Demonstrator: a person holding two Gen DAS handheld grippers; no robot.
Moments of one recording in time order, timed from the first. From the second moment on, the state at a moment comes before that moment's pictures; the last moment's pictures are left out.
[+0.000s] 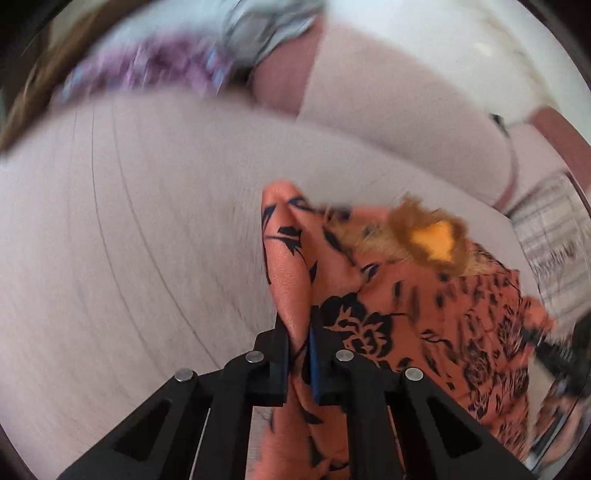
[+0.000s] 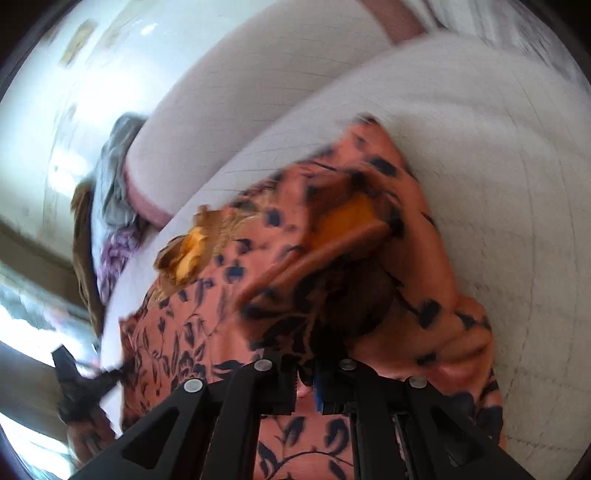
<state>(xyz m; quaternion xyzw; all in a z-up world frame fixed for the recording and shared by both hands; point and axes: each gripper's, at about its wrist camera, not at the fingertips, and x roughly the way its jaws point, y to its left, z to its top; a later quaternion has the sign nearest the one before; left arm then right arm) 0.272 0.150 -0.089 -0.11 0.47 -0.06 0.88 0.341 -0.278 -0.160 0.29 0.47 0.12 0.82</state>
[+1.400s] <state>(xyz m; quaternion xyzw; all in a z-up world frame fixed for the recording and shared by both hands) 0.251 0.075 -0.142 -0.02 0.47 -0.07 0.88 0.404 -0.346 -0.169 0.28 0.50 0.08 0.82</state>
